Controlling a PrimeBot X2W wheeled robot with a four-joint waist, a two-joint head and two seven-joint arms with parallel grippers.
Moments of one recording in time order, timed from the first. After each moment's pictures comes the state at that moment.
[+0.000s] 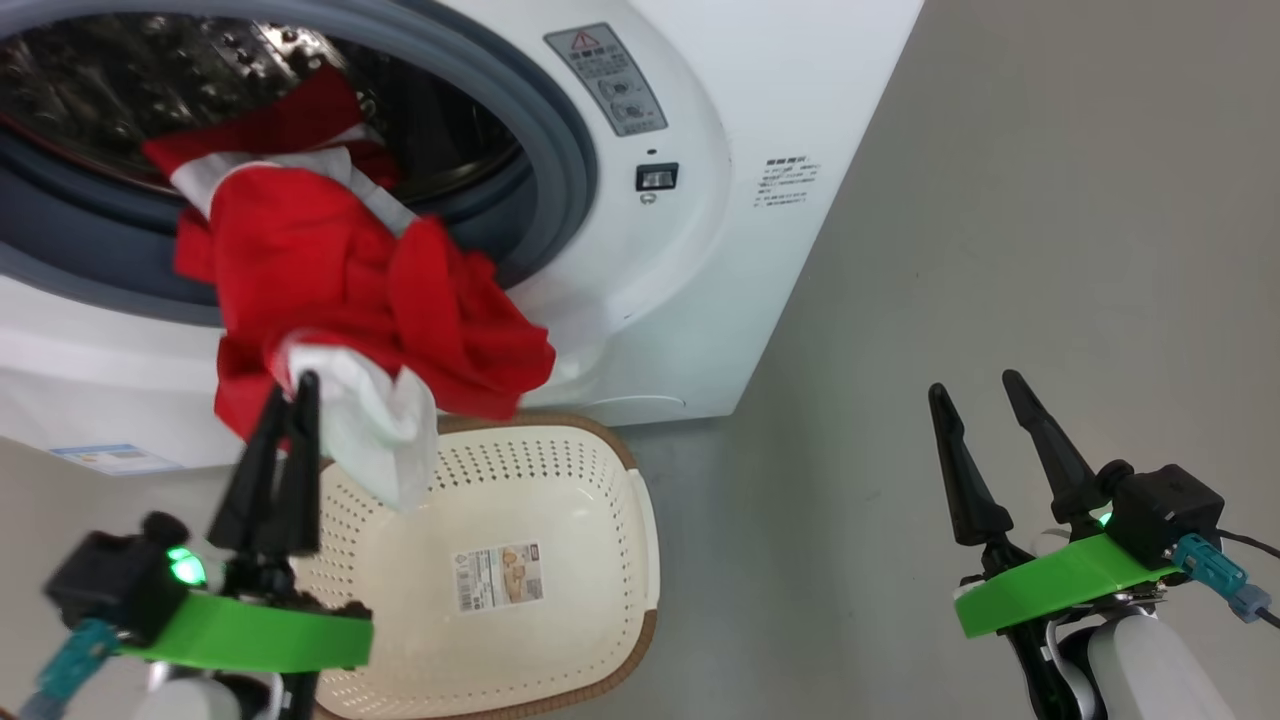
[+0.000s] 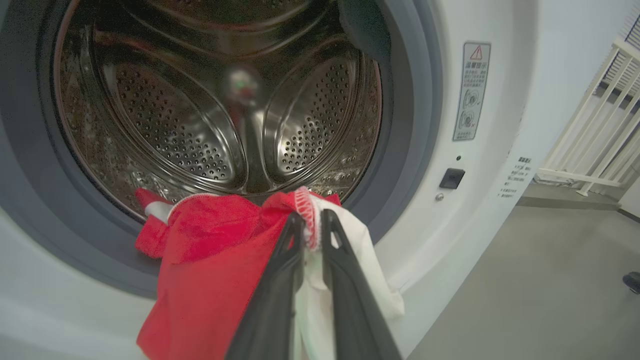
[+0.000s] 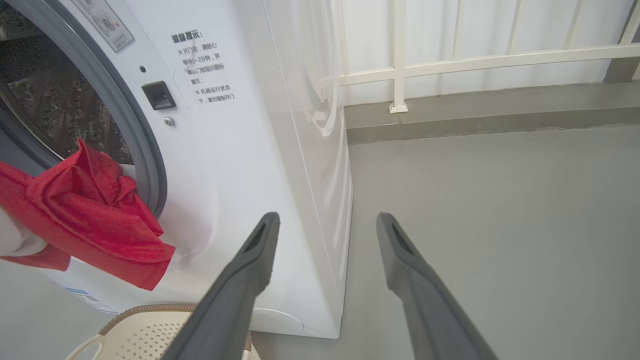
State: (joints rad) left arm -0.22 0.13 -0.02 0.07 -0.36 -0.13 -0.26; right arm -0.17 -0.06 0.05 0.24 0.34 0.13 -0.26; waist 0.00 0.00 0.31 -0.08
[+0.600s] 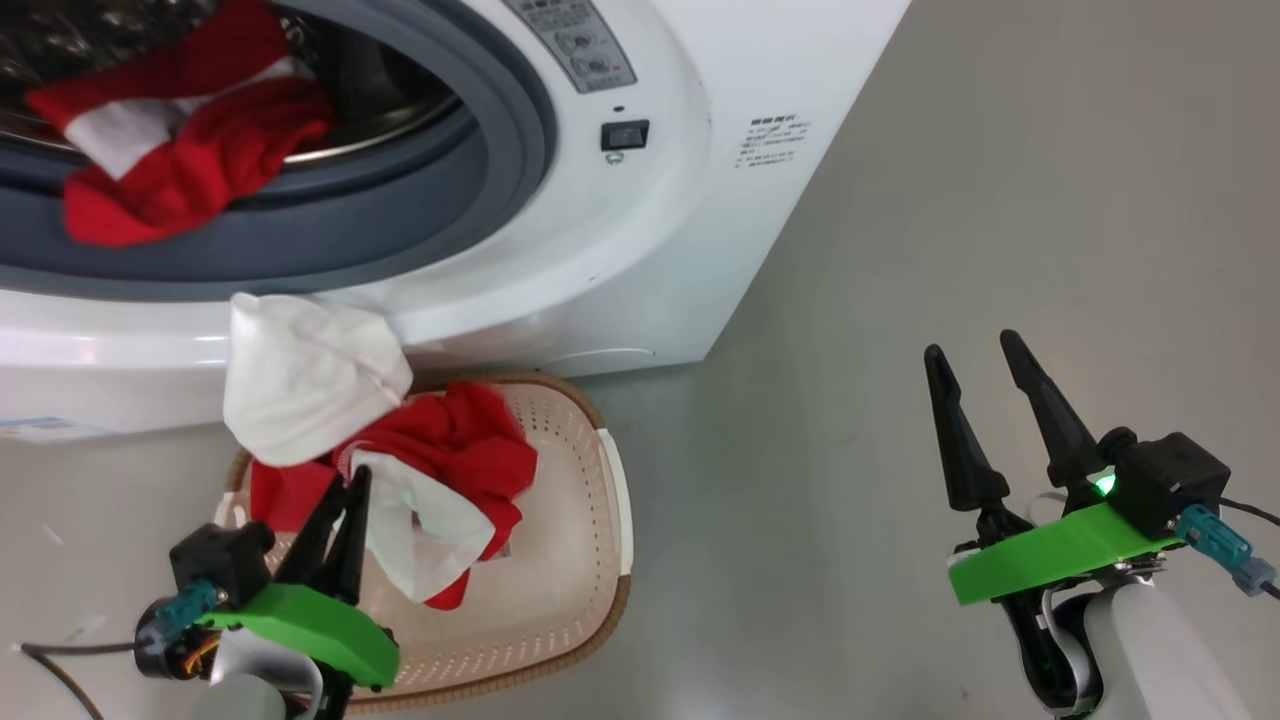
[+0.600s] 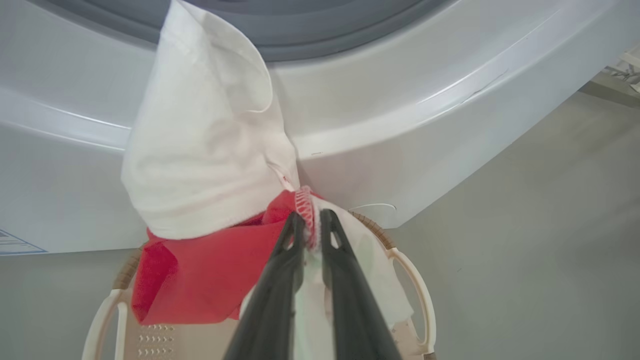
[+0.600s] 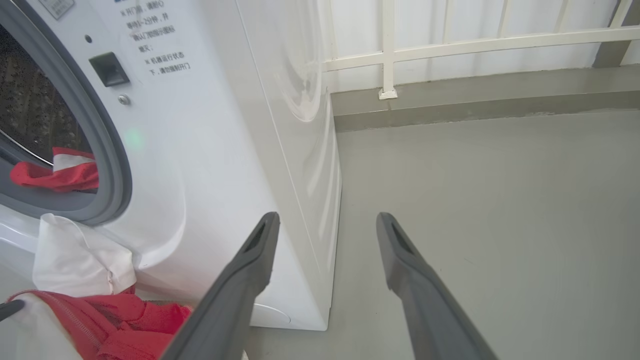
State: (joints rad) left arm -0.34 0.14 -0.14 0.58 -0.40 -0.13 -0.26; right arm -0.22 -0.05 0.06 0.22 0.34 0.13 -0.26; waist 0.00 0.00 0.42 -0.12
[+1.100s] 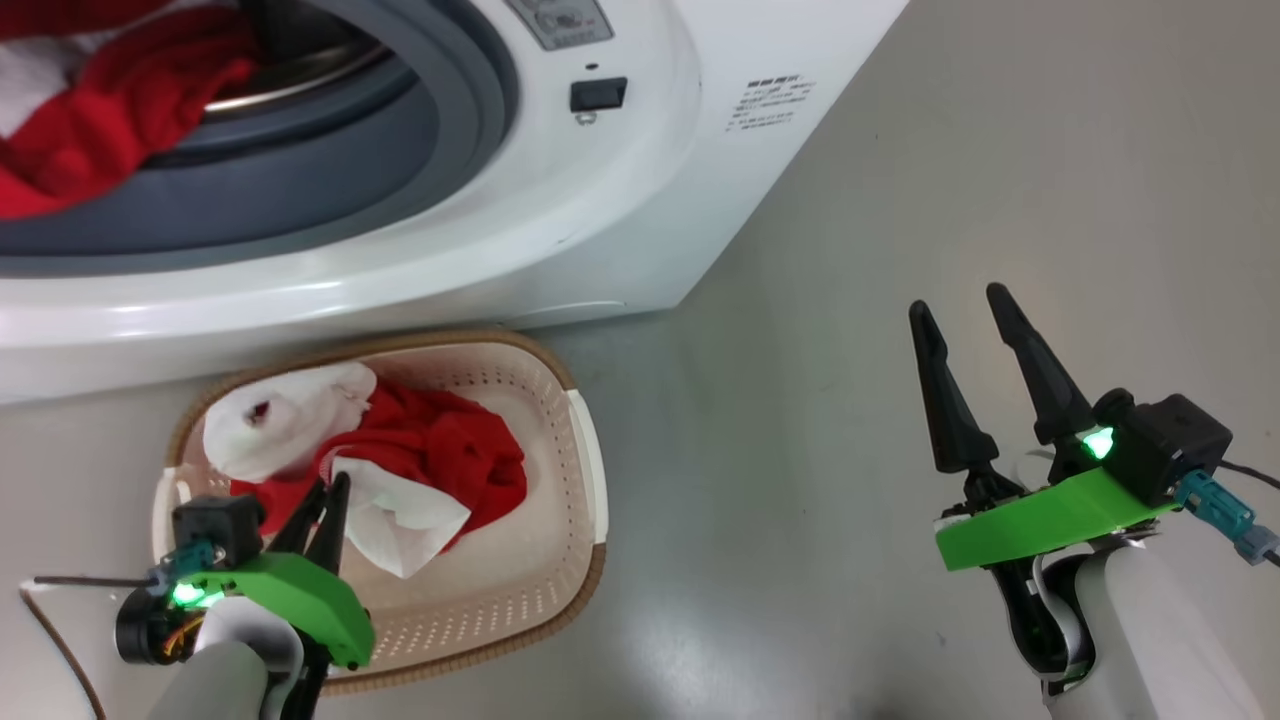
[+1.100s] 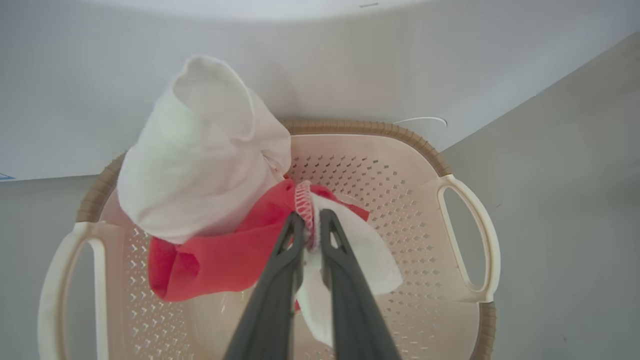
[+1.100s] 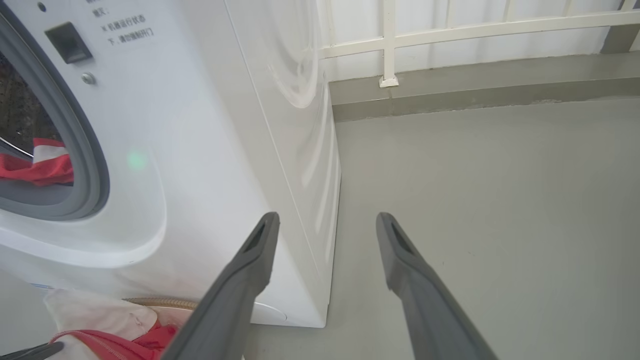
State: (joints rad) left arm -0.51 0.18 -0.25 0.91 -0.46 -0.13 -0.26; right arm -0.27 -0.05 0.08 0.20 0.36 0.13 -0.26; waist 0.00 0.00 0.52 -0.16
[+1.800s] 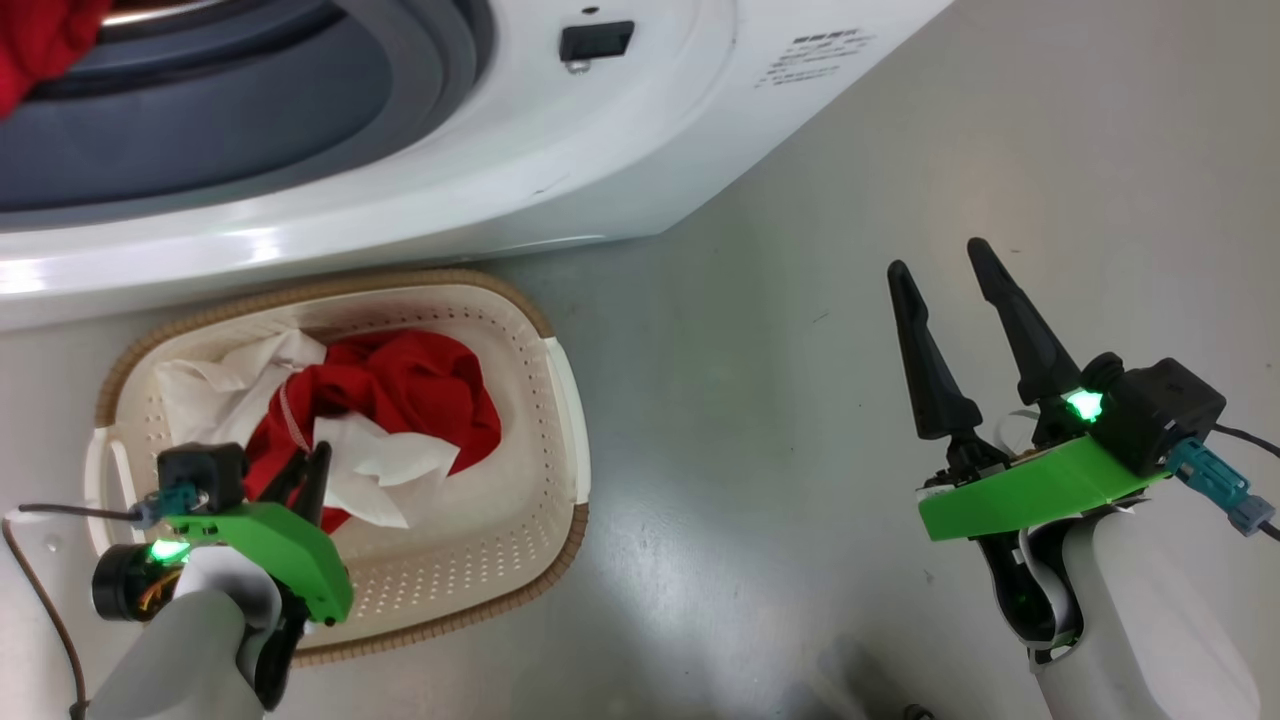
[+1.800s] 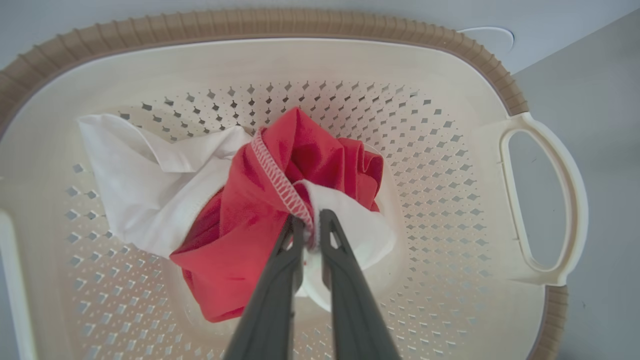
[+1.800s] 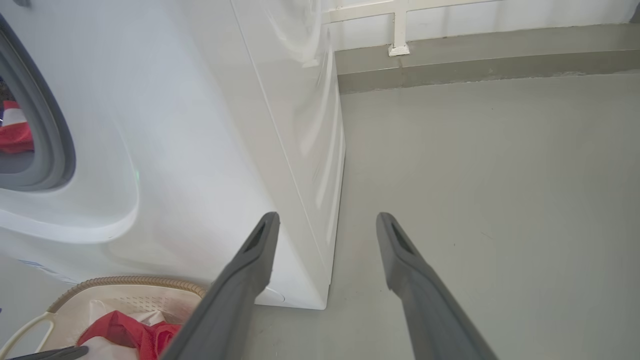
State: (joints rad) left arm -0.69 0.23 -0.46 1.10 -0.64 -0.13 -0.26; right arm -0.33 -0.05 0.12 0.18 0.36 0.13 -0.26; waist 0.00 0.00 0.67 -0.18
